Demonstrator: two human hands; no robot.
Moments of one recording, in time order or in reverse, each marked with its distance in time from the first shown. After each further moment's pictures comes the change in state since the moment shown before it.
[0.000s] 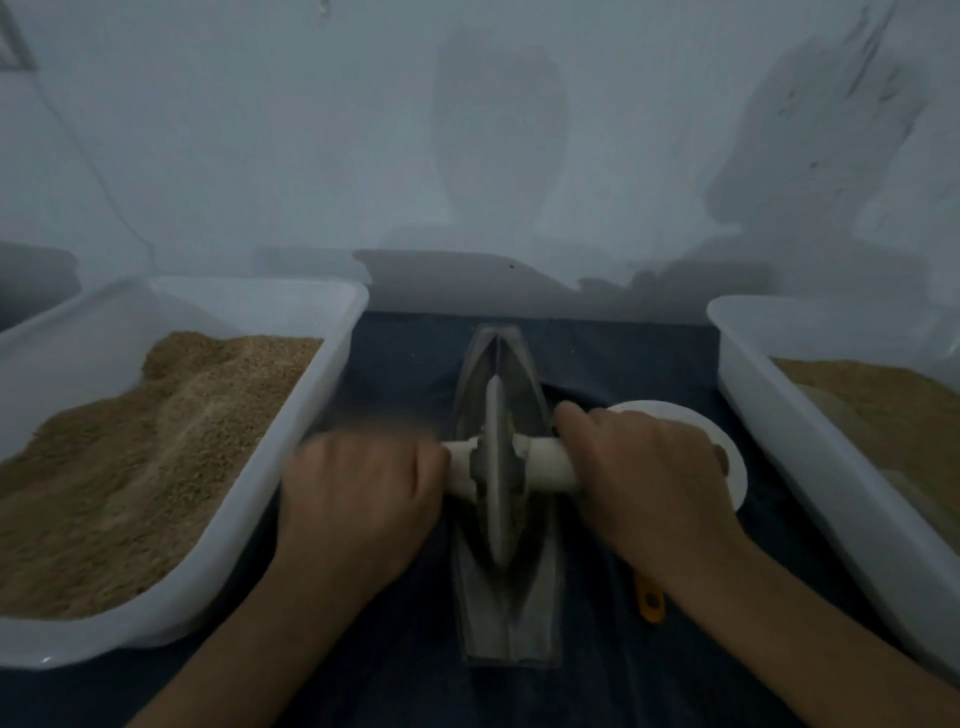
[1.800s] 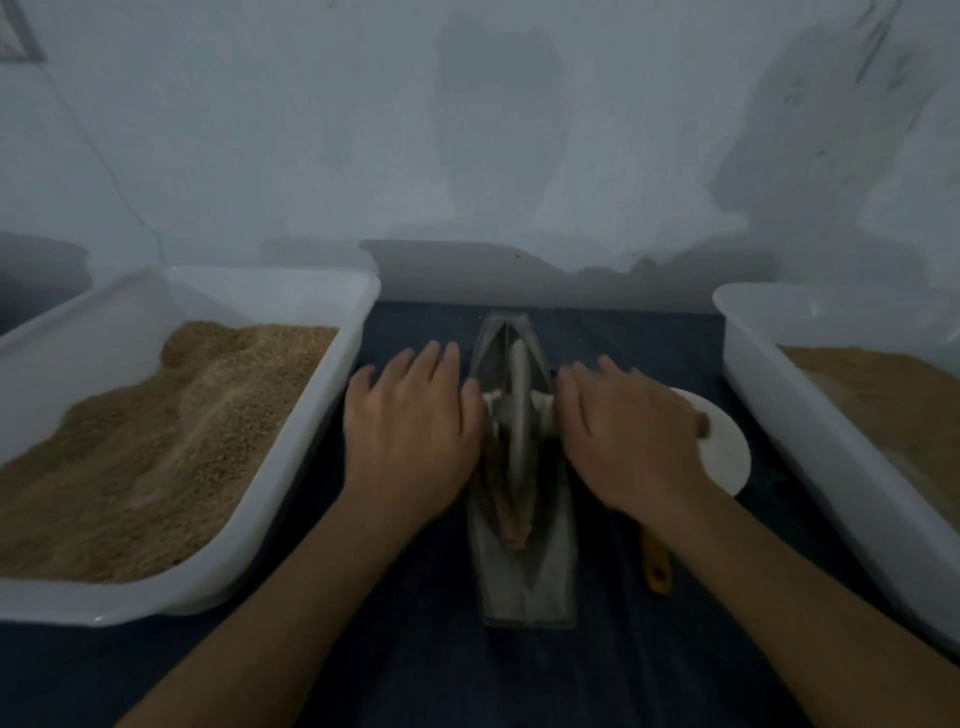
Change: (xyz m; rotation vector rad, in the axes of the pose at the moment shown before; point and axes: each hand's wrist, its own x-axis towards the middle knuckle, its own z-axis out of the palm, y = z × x) left_hand 0.033 0.017 0.005 -0.113 -0.048 -0.370; right_hand 0.026 -0.022 -0.020 0.141 -0.062 0.311
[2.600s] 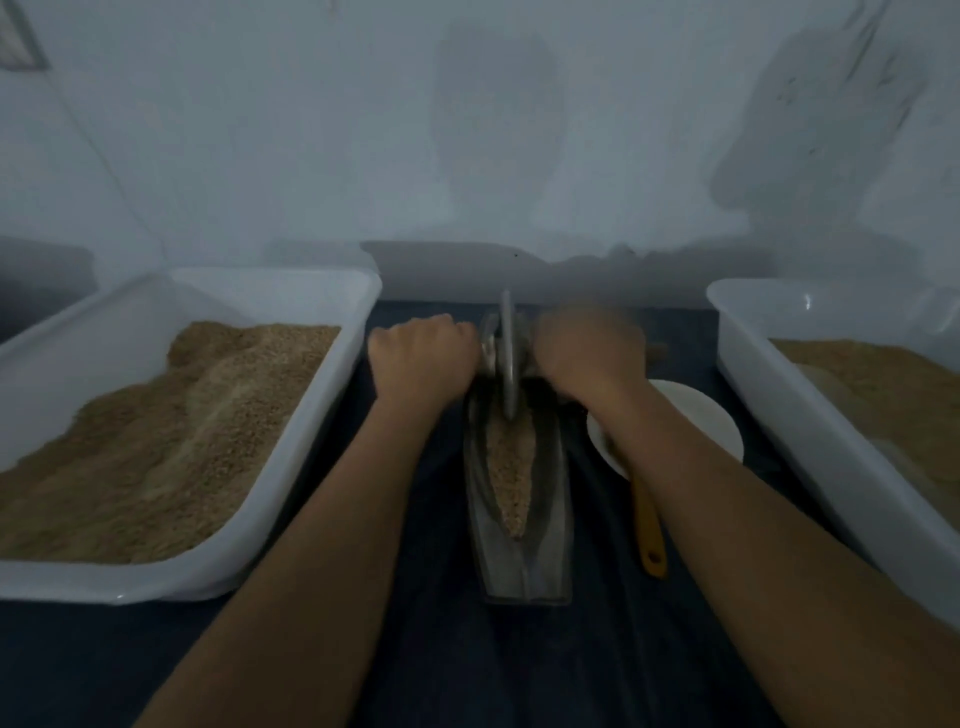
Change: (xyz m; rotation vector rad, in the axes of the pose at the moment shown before) left_hand 0.070 0.006 0.018 0.134 -0.162 -0.008; right_hand 0.083 -0.003 0.031 -0.016 -0.264 0.215
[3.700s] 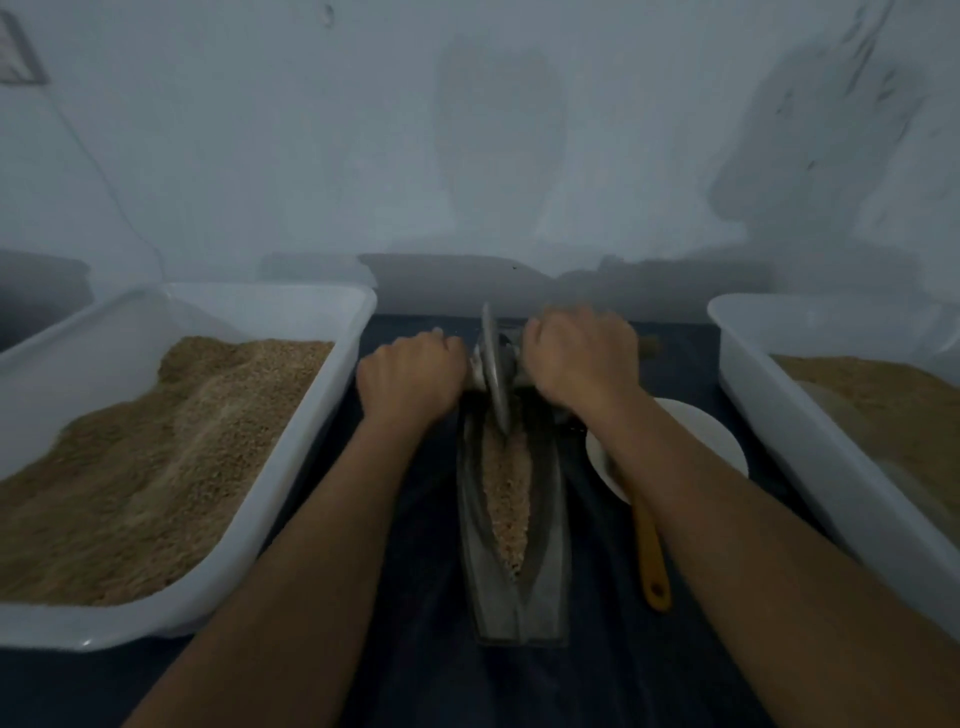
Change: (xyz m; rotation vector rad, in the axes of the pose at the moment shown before) left_hand 0.015 -0.012 0.017 -0.073 -0.035 -0.006; right_hand 0.009 -0.004 -0.005 0.058 0.077 -0.058
